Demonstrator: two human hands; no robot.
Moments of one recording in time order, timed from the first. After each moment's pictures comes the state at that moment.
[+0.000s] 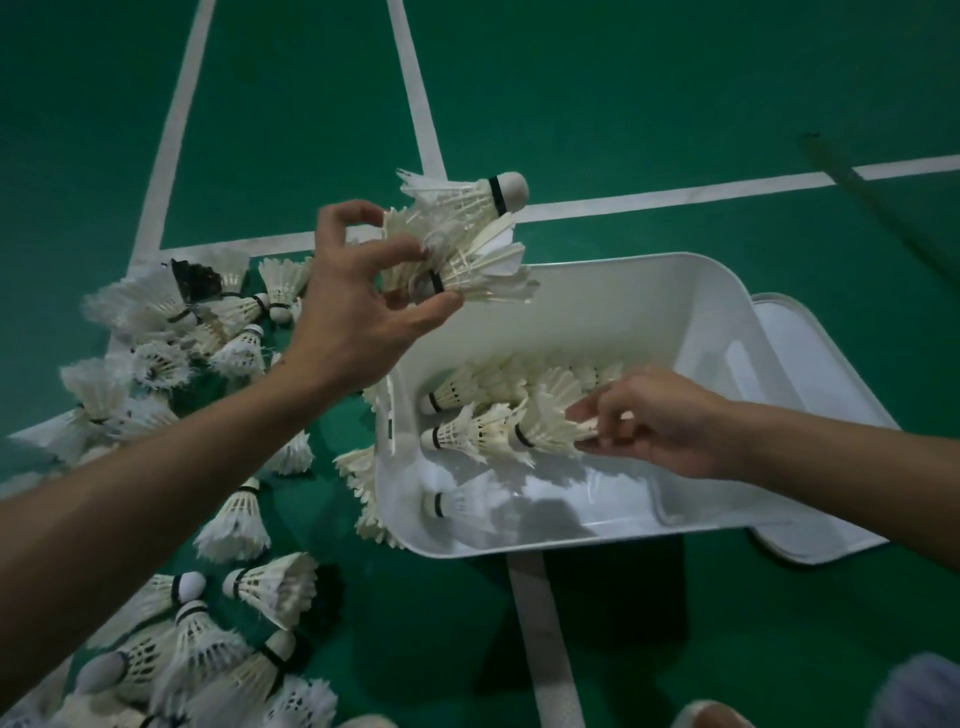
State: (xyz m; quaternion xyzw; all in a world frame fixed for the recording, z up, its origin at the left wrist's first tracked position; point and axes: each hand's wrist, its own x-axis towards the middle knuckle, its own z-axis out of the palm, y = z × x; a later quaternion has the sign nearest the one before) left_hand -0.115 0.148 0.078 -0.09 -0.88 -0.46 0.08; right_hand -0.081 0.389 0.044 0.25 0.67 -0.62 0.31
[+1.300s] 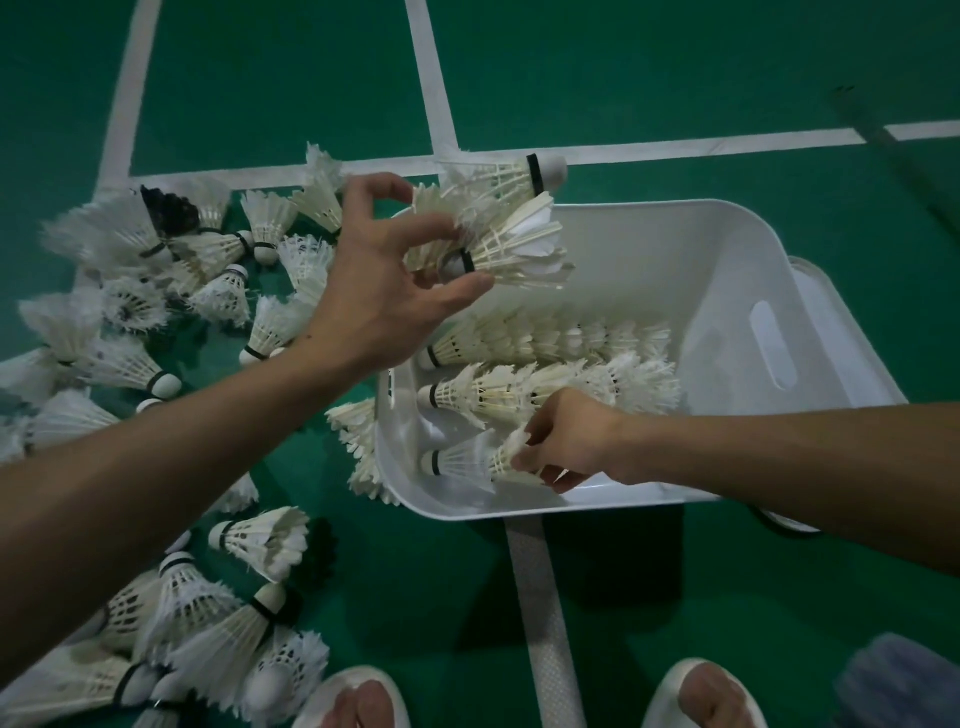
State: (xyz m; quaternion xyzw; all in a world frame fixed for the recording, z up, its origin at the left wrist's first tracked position) left_hand -0.106 0.155 0.044 -0.08 -0.88 -0.47 0.04; right_hand -0.064 0.344 -0.026 0.11 0.82 -0.36 0.43
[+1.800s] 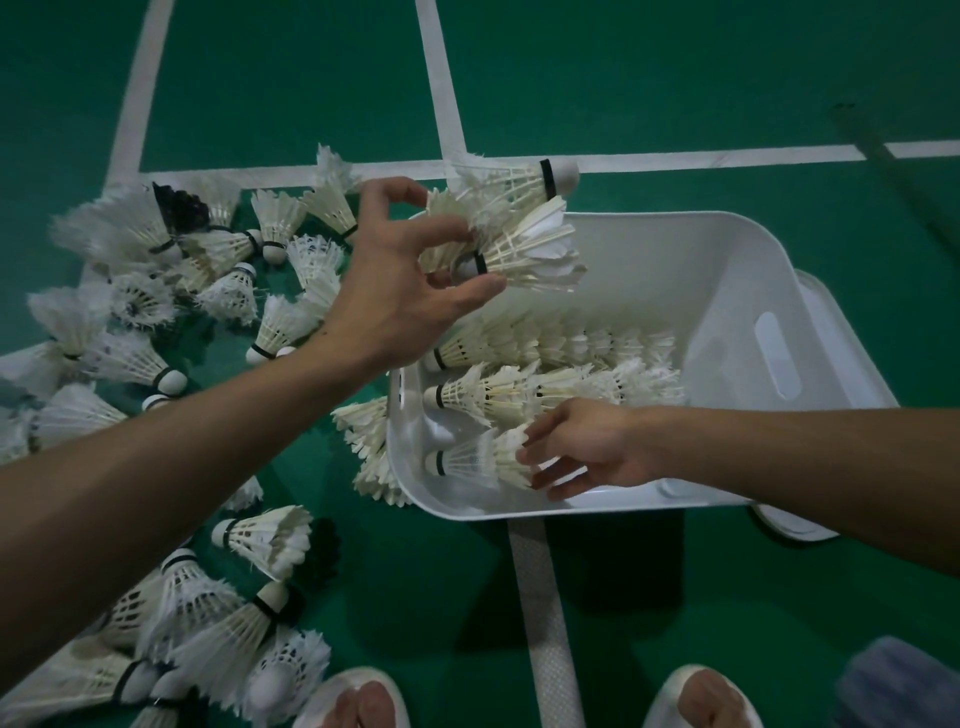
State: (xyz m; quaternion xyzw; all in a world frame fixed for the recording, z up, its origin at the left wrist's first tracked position) left_hand -0.108 0.154 0.046 -0.07 -0.87 -0.48 0.03; right_hand -0.072 0.352 -0.023 0.20 0.70 -0.47 0.51
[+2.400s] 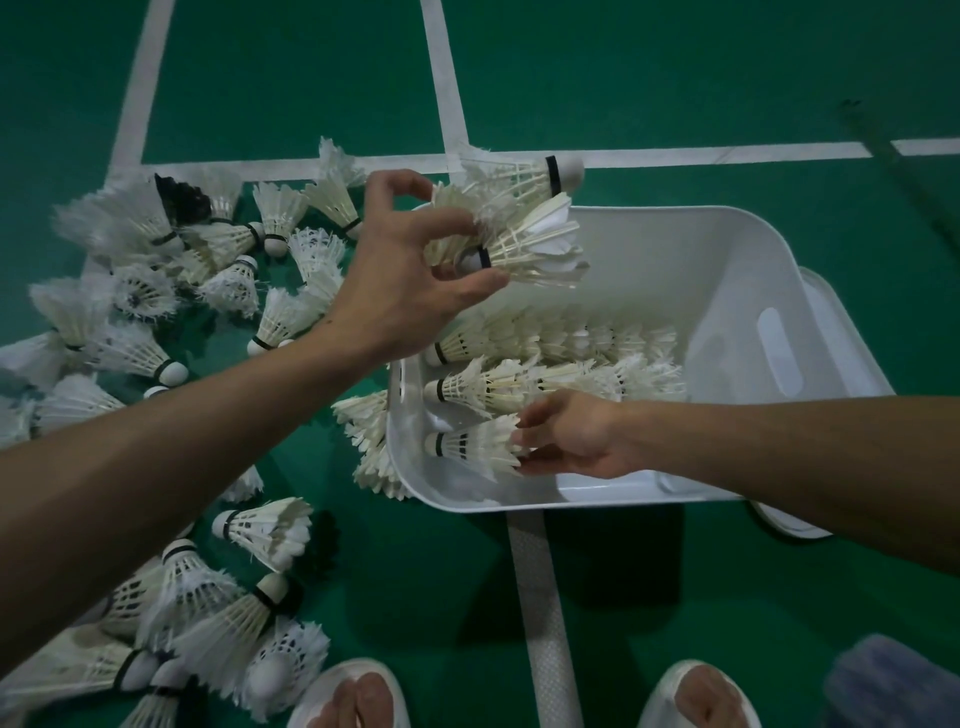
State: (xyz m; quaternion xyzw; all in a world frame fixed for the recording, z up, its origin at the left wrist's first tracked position) left_hand -0.108 0.154 0.049 -0.07 -0.87 -0.48 0.02; right_hand -0.075 0.342 -0.048 0.25 0.63 -0.57 0.46
